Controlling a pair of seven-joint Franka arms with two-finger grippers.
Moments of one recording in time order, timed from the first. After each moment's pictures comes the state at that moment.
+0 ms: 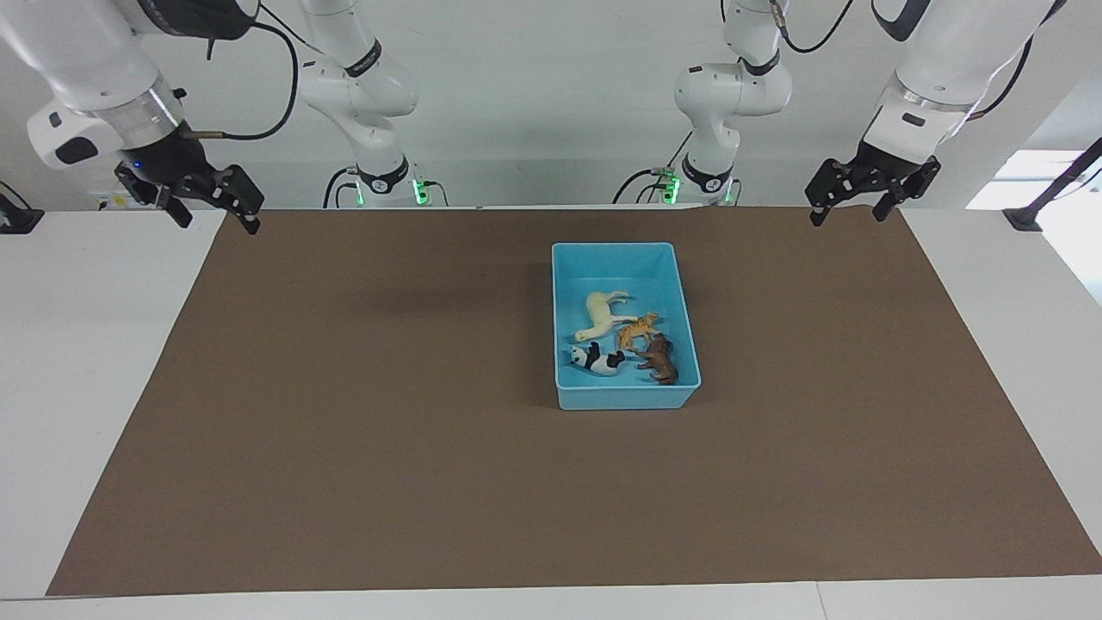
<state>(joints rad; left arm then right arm) -0.08 -0.03 -0.02 -1.58 0.01 1.55 -0.10 -0.15 0.03 0.05 -1.41 -0.01 1.36 0.06</state>
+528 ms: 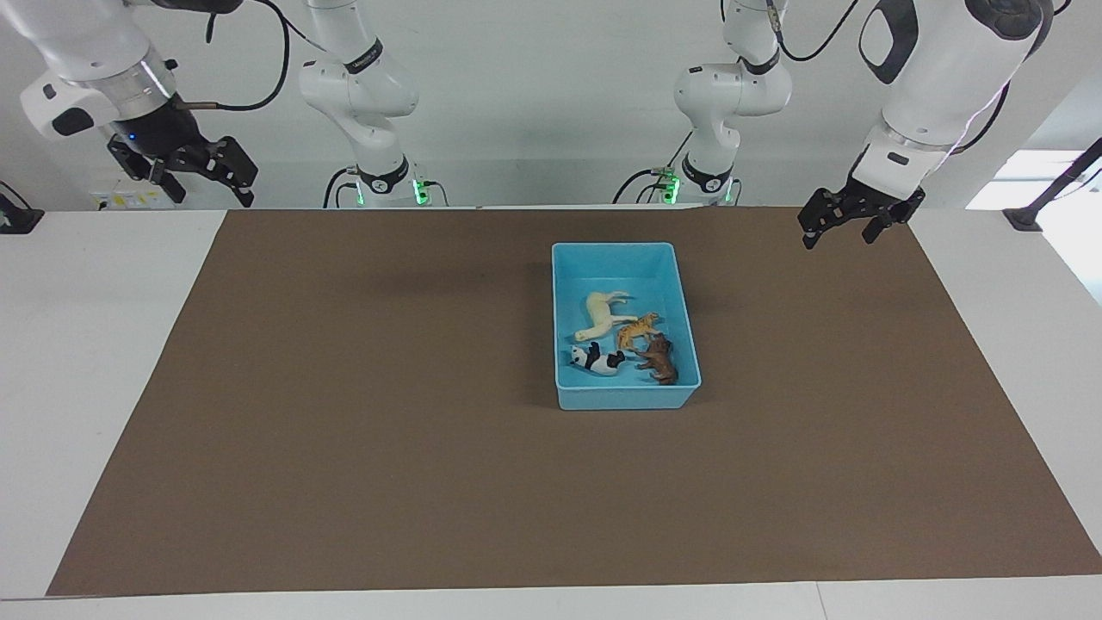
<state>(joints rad) -0.07 -0.03 -0.02 -1.67 0.01 1.60 -0.10 -0.17 -0.01 0.05 -1.48 -0.02 1.40 -0.02</state>
